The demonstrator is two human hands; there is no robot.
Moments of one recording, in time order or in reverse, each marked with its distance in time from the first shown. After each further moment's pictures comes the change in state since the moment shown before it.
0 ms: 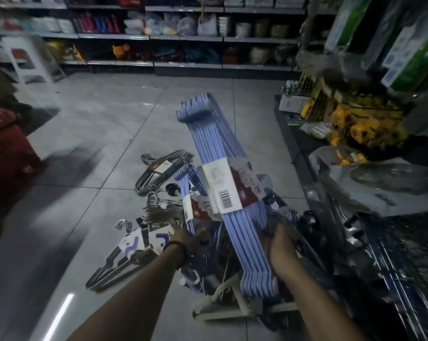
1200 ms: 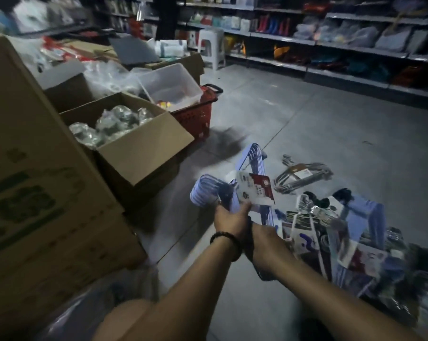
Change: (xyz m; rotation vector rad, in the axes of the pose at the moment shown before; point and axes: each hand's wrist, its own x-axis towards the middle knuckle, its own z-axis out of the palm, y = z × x) left_hand -0.229 -0.068 -0.335 -0.974 0.447 0.073; right_hand -0.176 -0.060 0.381 -1.061 -0.776 -0.465
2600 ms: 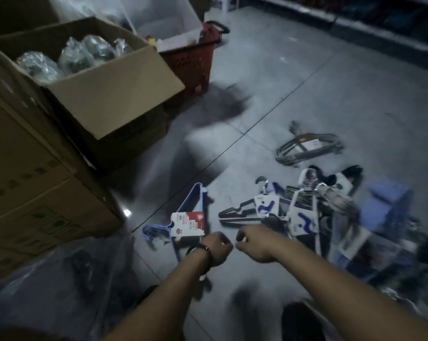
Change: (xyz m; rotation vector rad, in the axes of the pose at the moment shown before) left_hand 0.074 -0.161 -0.041 0.966 -0.347 -0.350; right_hand 0.093 0.108 0.071 -0.241 -0.533 0.086
